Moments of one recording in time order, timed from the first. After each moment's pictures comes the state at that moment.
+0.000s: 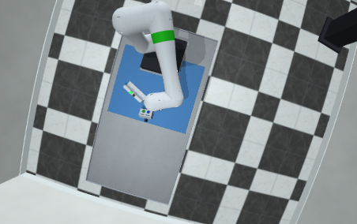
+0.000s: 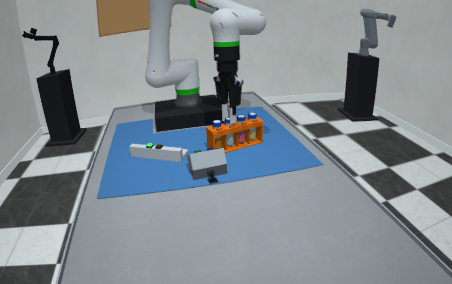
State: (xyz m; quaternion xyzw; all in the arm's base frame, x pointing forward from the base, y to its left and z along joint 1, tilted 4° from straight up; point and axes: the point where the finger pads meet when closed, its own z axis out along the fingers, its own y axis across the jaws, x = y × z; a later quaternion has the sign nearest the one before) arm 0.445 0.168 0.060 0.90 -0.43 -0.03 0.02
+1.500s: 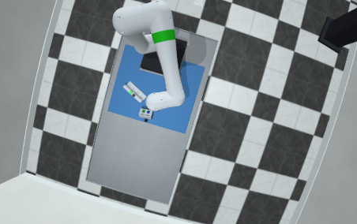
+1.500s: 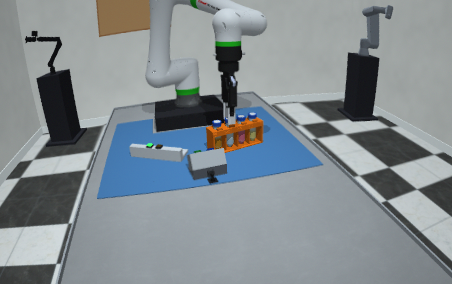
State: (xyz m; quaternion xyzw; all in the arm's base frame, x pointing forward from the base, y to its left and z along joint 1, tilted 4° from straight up) arm 0.445 0.169 0.059 0.77 -0.64 -0.01 0.03
